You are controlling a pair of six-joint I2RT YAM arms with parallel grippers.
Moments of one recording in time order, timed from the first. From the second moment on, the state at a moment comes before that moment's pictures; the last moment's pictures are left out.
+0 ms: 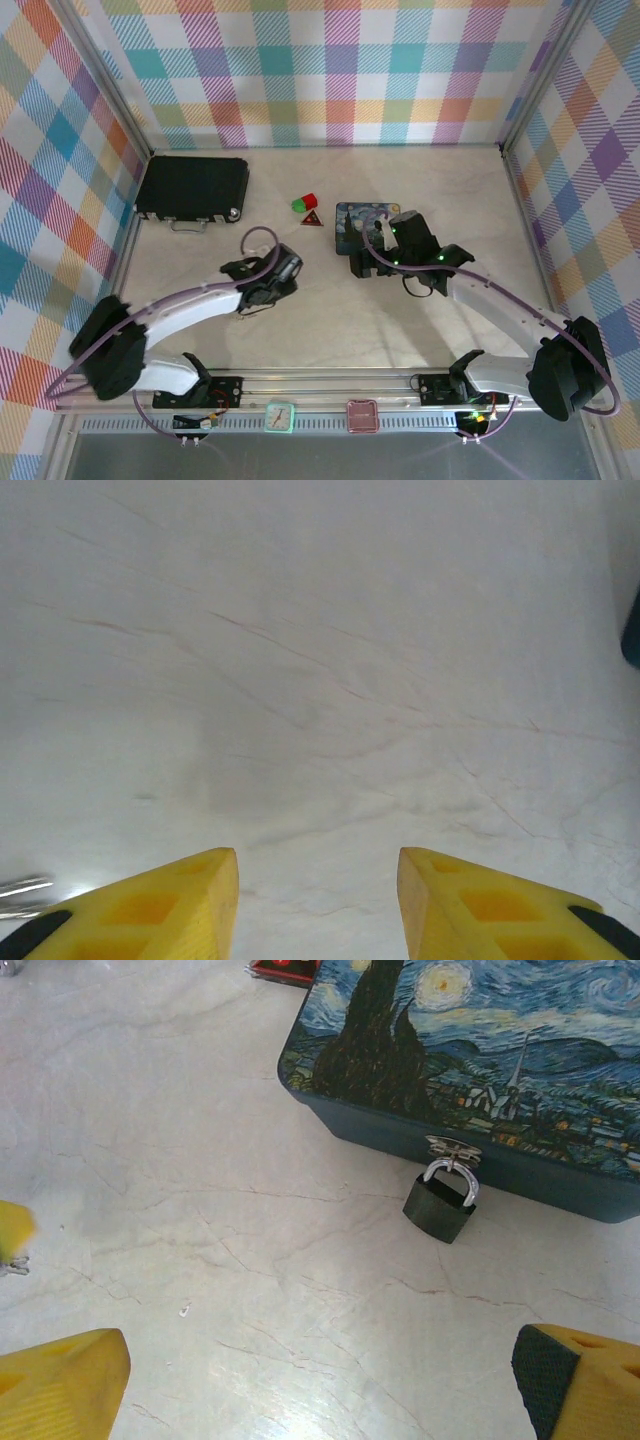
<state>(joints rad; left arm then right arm) -0.77 1.28 0.79 -0.63 -0.29 -1.14 0.60 1.21 0.86 -0.48 -0.12 0.35</state>
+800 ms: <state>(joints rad) -0.62 1.25 0.57 -0.68 -0.23 -1.08 0.64 1.29 0.92 -0.51 -0.07 0.36</state>
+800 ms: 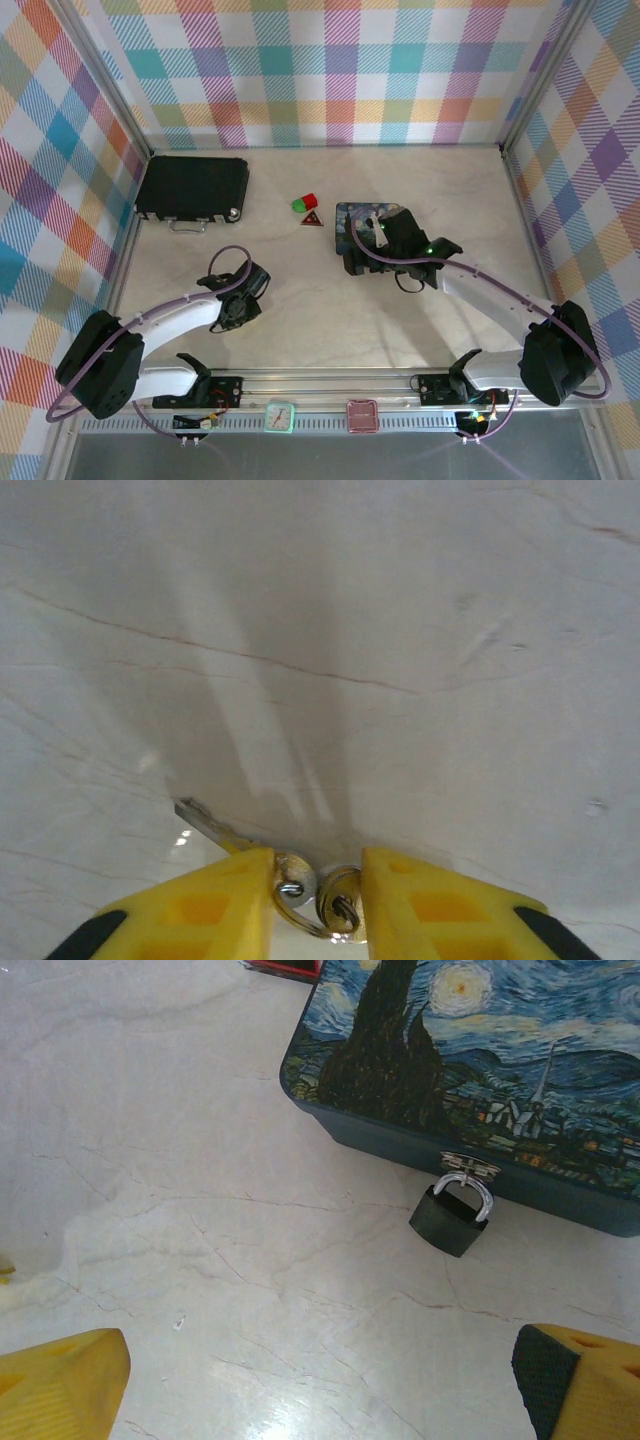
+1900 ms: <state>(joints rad) -0.34 1.31 0.70 -0.34 -0.13 -1.01 1.01 1.67 1.04 -0.52 -0.04 0.59</state>
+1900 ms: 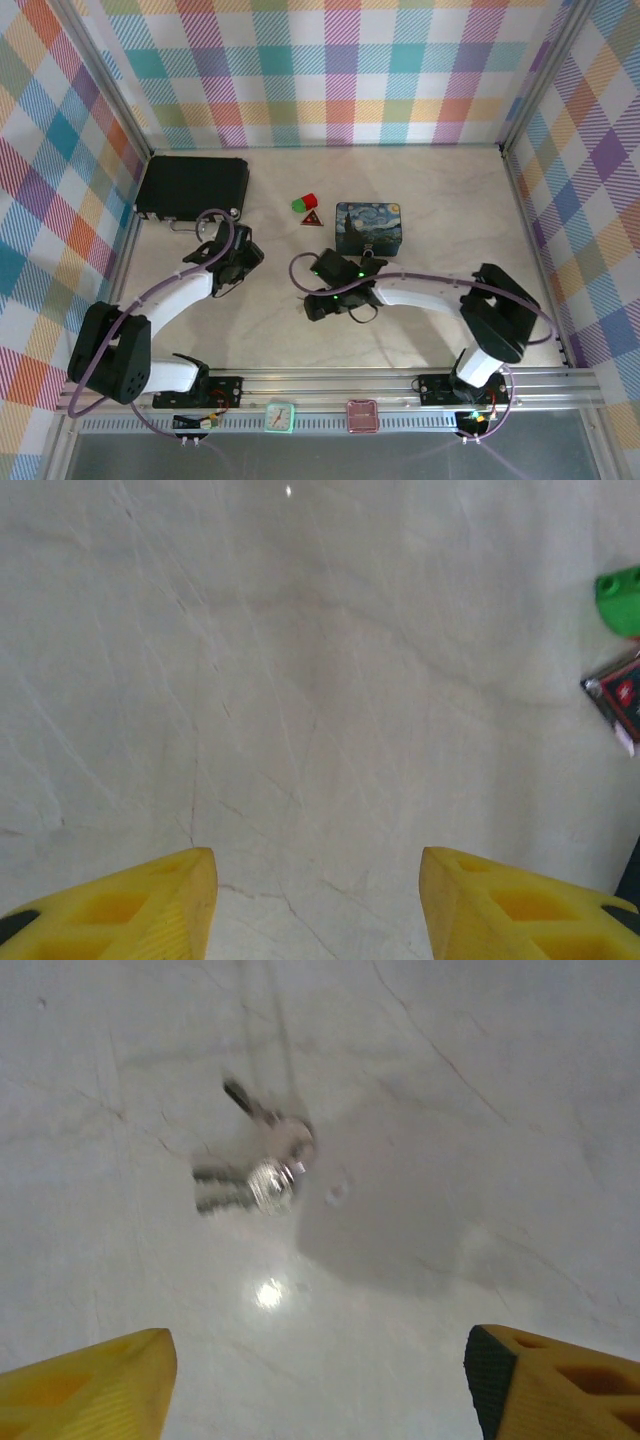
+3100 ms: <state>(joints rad) -0.30 1.15 0.57 -0.26 -0.14 -1.03 1.10 1.99 1.35 -0.68 0.15 0.75</state>
